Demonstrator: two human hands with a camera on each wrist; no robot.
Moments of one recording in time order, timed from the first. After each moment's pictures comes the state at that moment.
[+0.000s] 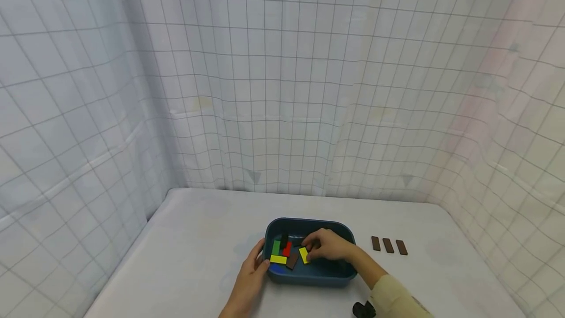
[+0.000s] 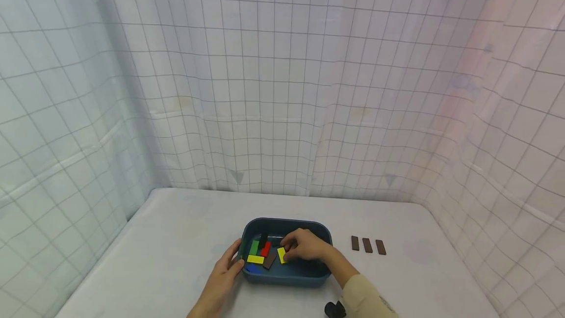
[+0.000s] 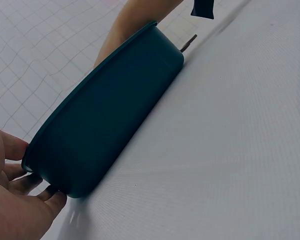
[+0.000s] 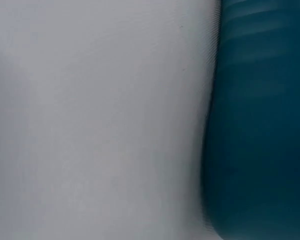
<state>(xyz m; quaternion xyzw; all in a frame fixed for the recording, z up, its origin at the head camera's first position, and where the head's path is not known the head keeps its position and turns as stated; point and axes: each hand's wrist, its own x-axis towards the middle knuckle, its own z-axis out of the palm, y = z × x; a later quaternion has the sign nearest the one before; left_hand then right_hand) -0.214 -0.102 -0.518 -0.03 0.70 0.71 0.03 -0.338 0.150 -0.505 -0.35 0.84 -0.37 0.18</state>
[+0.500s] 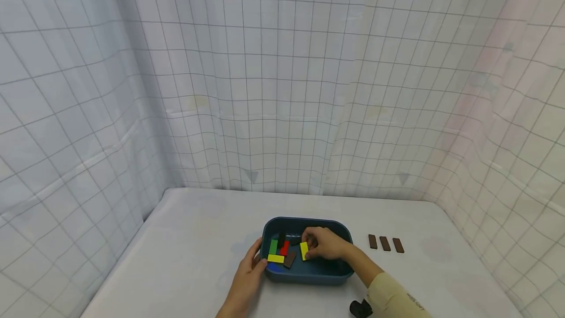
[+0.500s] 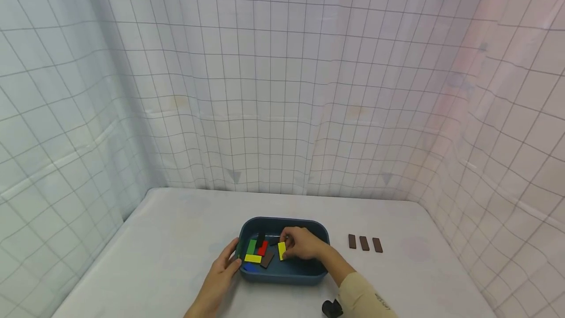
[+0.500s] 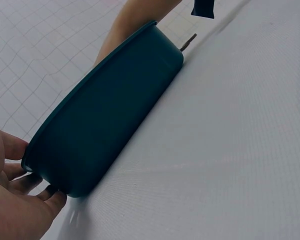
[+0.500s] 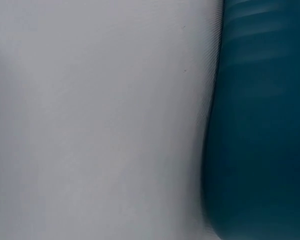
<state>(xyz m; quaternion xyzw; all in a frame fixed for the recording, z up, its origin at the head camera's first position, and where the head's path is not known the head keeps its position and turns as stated) -0.214 -0.101 -0.518 -0.04 0.71 0.70 0.03 -0.338 0.151 -0.508 -0.34 0.86 -0.36 0.16</state>
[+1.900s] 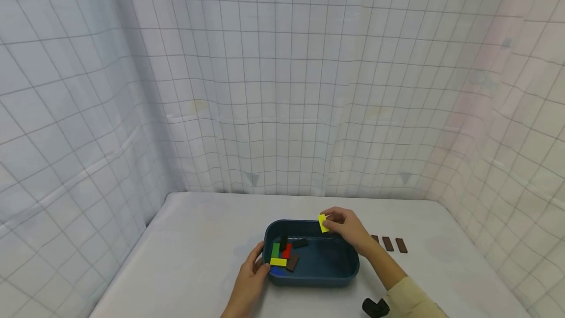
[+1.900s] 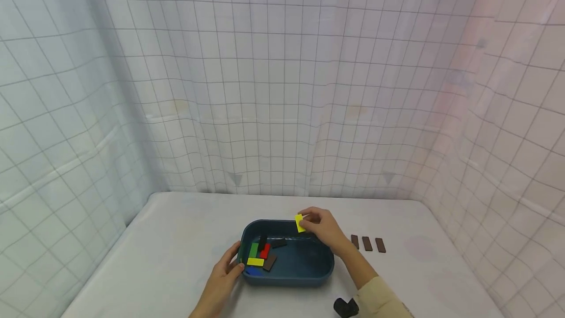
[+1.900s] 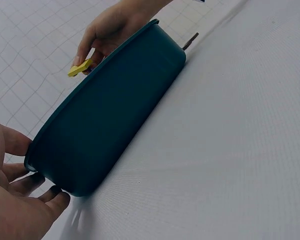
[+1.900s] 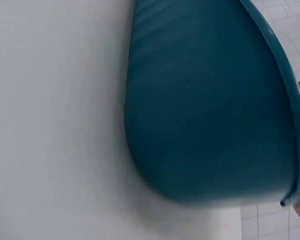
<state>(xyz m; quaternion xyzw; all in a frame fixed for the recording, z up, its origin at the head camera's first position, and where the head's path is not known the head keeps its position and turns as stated) -0.212 -0.100 -0.513 -0.04 0.73 0.68 0.01 -0.333 0.190 -0.476 -0.20 0.78 -0.58 0.05</state>
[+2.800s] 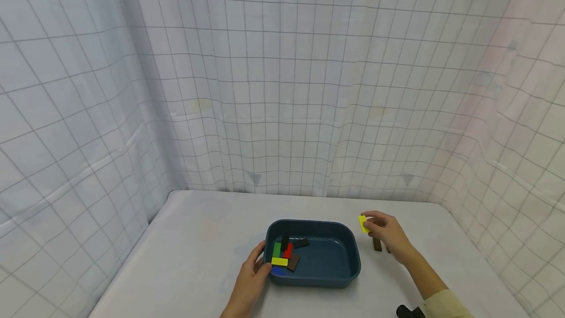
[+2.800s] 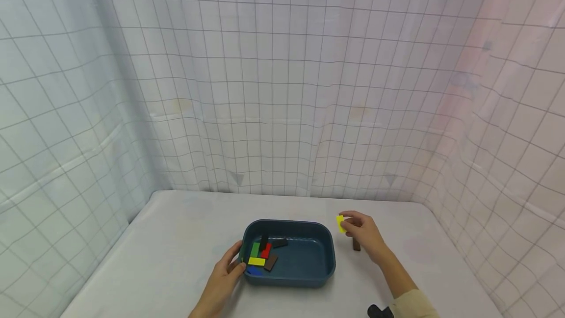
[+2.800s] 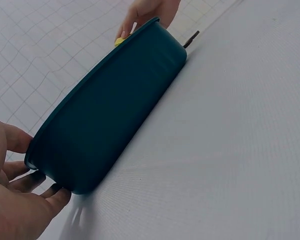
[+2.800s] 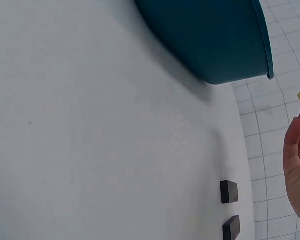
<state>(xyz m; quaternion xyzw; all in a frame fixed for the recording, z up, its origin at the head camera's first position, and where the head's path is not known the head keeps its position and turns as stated) -0.211 -0.103 -0.516 -0.03 0.72 0.69 0.02 -0.328 0.278 -0.484 -0.09 0.81 -0.58 0.00</state>
